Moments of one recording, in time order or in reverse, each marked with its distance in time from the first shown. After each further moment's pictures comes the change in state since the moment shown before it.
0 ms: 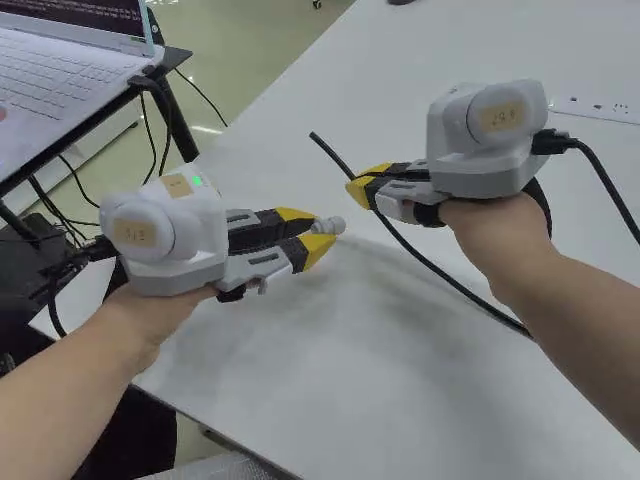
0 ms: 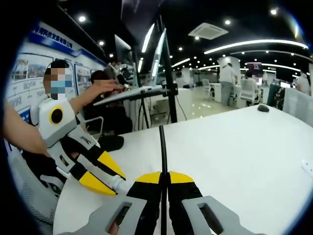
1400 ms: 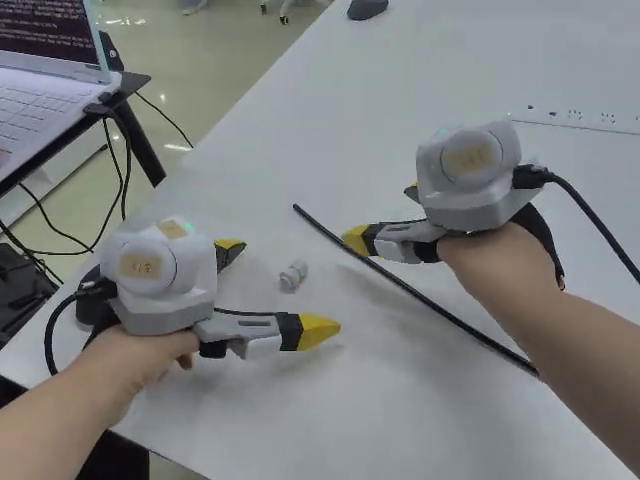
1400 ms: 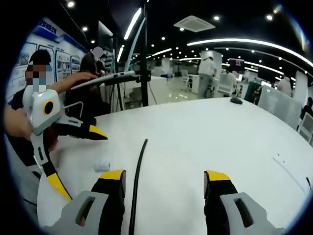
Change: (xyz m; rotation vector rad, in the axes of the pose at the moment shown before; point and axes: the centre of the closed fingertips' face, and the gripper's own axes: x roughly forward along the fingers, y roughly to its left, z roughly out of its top) left arm 0.006 -0.013 -0.022 -0.143 0.125 0.031; right arm -0.079 -0.044 -0.021 -0.059 0.088 -0.233
